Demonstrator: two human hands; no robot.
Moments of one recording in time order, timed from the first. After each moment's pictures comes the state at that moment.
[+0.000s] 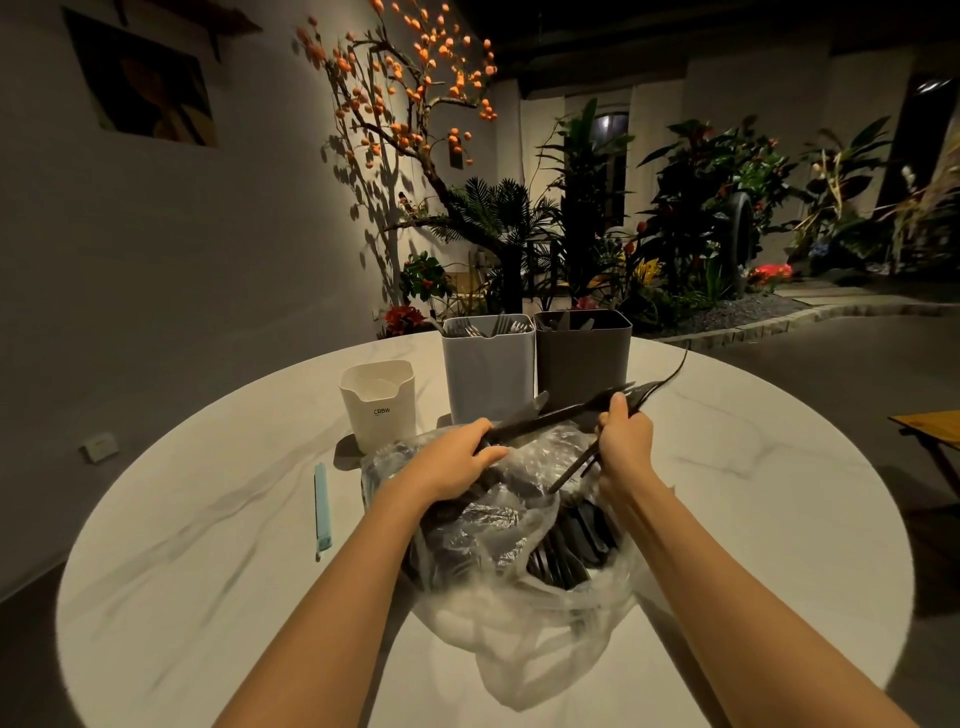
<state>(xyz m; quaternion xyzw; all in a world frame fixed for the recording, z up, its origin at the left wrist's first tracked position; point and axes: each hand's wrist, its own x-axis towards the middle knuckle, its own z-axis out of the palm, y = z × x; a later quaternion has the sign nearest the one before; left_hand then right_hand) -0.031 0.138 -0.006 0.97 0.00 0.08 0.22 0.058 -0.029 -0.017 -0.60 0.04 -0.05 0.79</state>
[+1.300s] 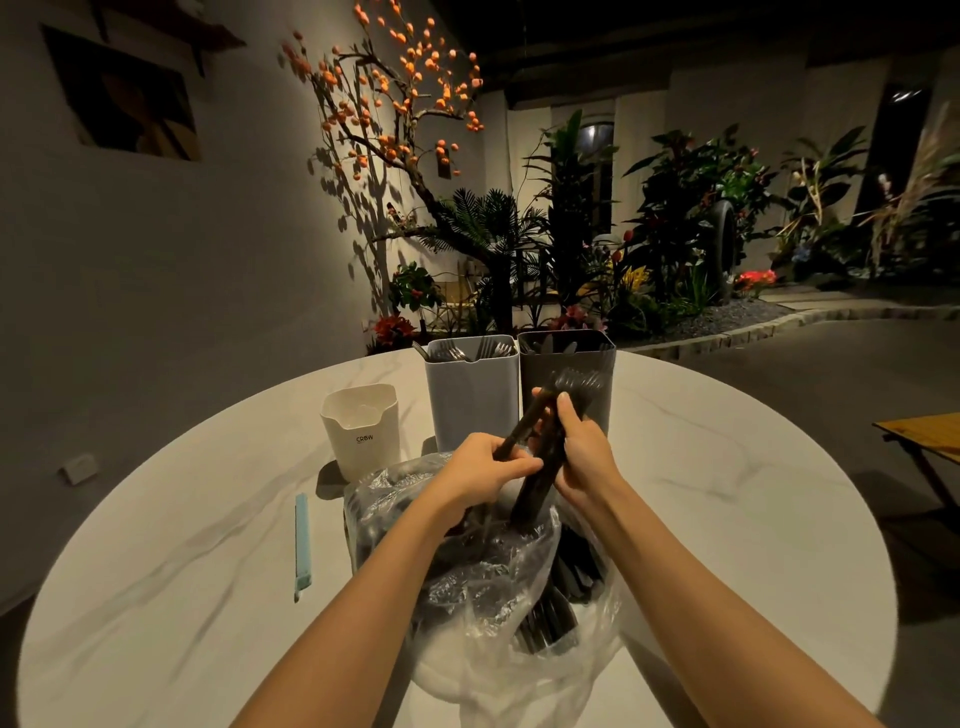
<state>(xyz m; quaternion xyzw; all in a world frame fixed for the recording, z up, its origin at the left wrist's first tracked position) -0.014 0.097 0.010 0.86 0.03 0.05 0.51 0.055 -0.014 -0.002 -0.48 -0.09 0.10 0.87</state>
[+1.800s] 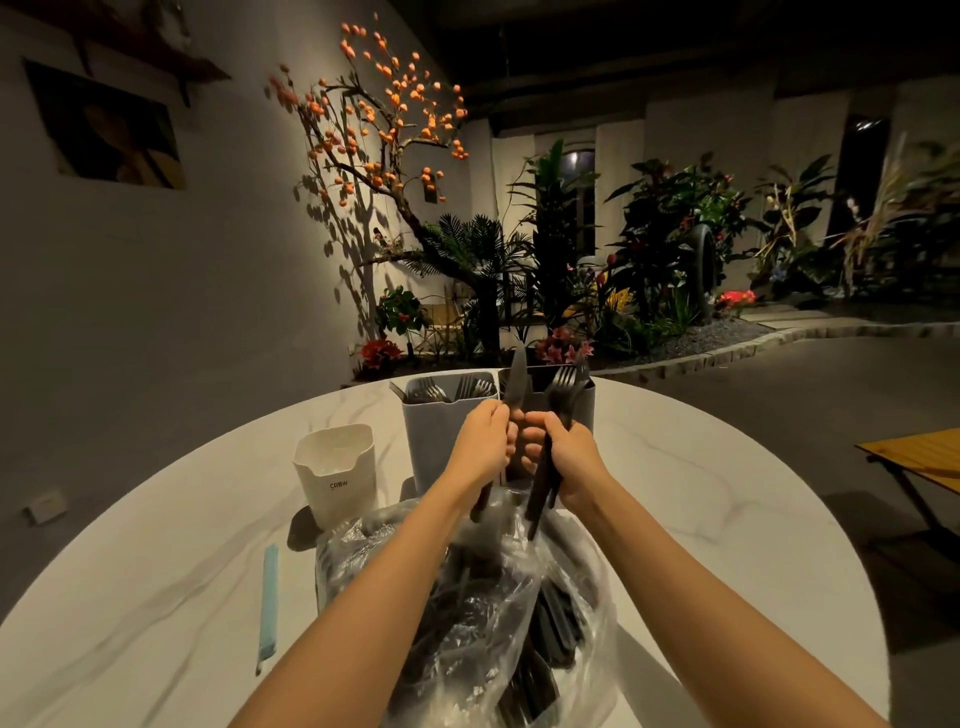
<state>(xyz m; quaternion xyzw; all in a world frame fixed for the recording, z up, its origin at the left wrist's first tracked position) 0.044 0.073 0.052 0.78 0.03 0.19 0.59 0.091 -0.022 0.031 -0.56 -0.06 0.11 0.82</state>
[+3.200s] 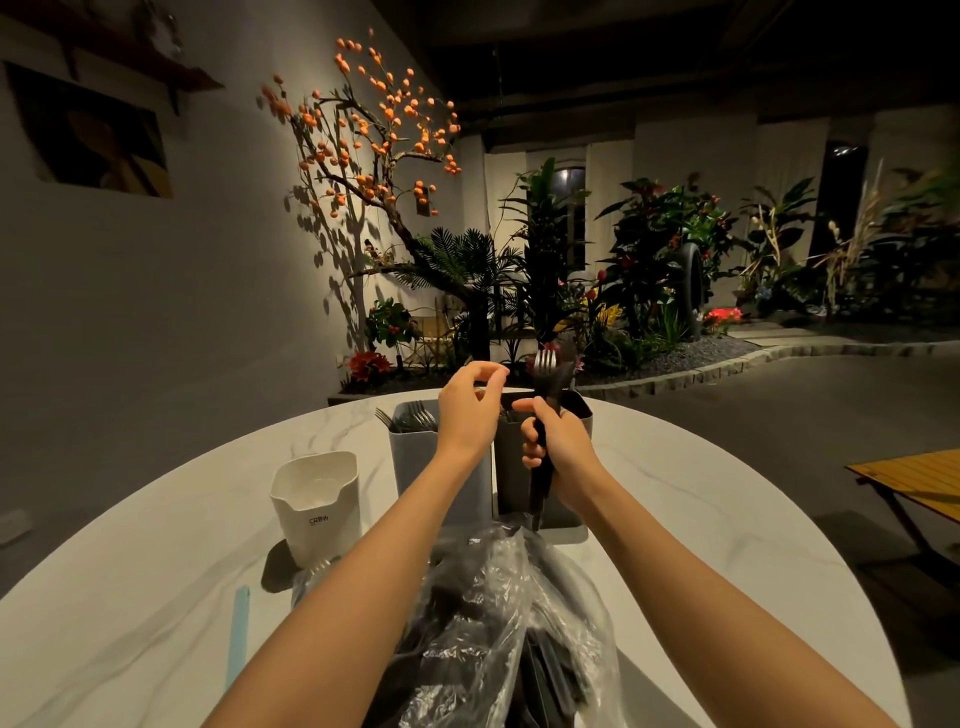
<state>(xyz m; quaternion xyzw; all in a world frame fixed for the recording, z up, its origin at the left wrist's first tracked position) 0.103 0.095 0.084 0.78 -0.02 0.40 0.47 0.121 -0.018 0.061 -0.59 -0.19 0.08 0.78</state>
